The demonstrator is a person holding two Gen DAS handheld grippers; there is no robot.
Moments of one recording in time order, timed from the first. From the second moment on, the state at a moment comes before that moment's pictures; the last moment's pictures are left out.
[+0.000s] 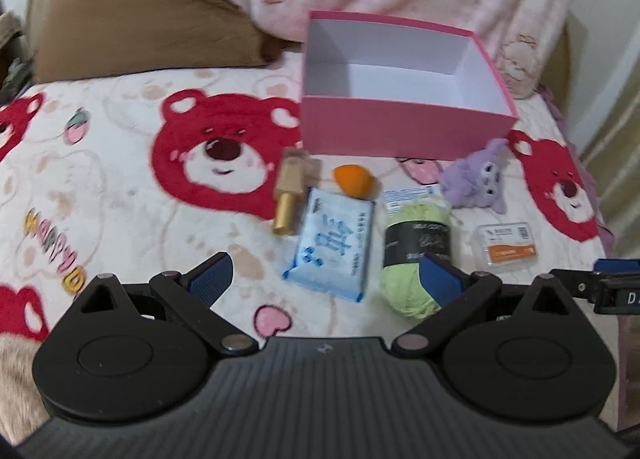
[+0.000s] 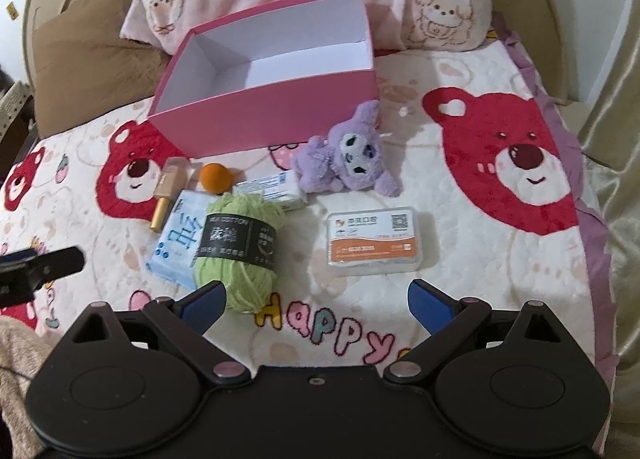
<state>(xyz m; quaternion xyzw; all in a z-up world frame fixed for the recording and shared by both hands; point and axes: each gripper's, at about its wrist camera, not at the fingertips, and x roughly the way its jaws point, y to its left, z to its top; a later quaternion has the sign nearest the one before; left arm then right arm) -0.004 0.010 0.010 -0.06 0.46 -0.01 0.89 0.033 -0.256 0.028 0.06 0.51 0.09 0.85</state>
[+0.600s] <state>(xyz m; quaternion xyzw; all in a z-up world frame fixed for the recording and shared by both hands) 0.073 -0.013 0.003 -0.09 0.50 -0.13 0.85 0.040 -0.206 0.035 -0.03 0.47 0.23 0.85</state>
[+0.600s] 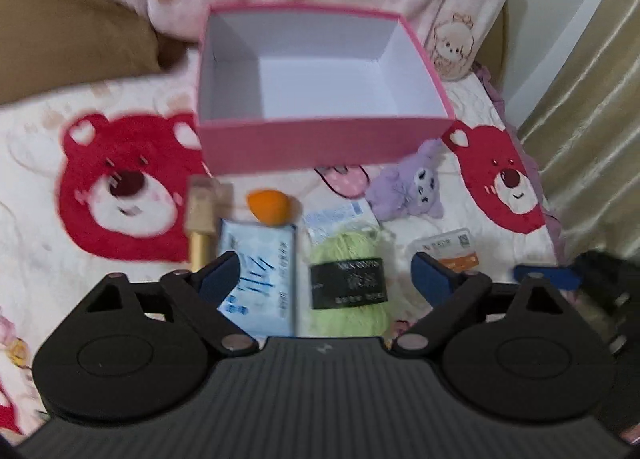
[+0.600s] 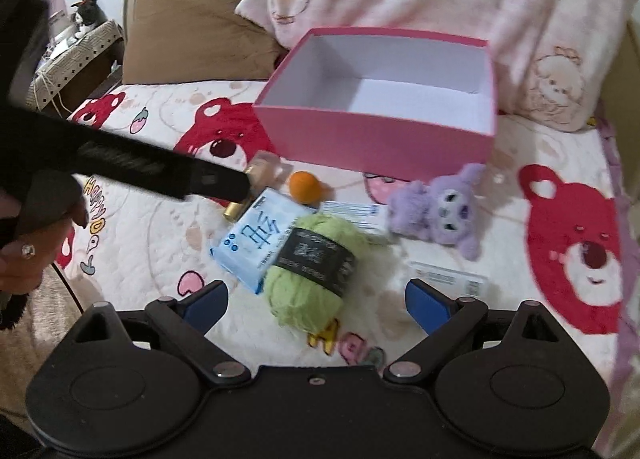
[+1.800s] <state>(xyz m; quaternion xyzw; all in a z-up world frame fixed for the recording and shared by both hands) 0.069 -0.007 -0.125 -0.22 0.48 -0.24 0.82 0.036 -0.154 -0.076 -0.10 0.44 0.20 0.87</state>
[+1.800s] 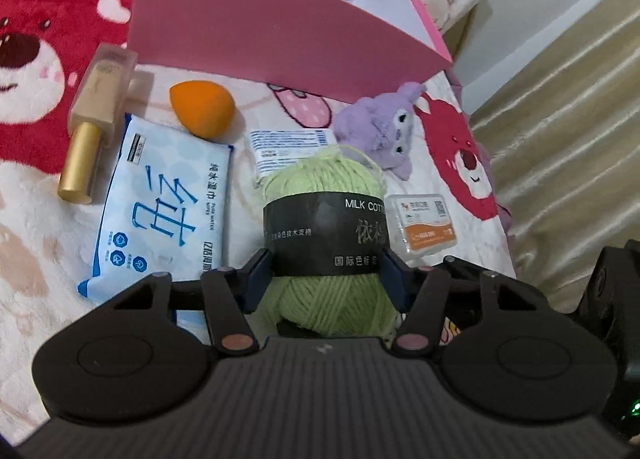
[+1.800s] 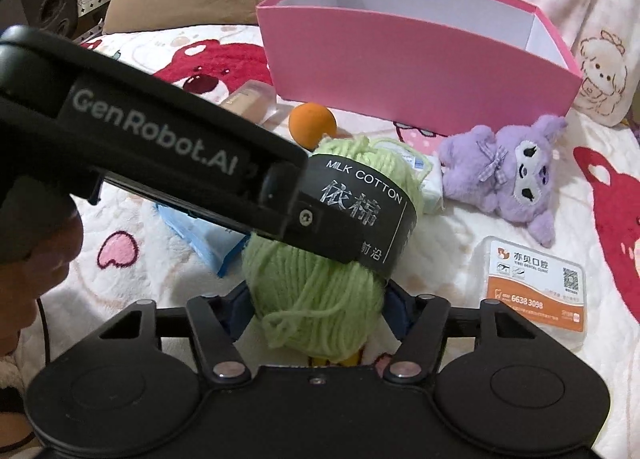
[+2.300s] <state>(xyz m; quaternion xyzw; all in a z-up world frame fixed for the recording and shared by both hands) 0.061 -0.012 -0.048 -0.18 0.41 -0.26 0.86 0.023 -0.158 -0.006 -0.18 0.36 0.23 0.89</state>
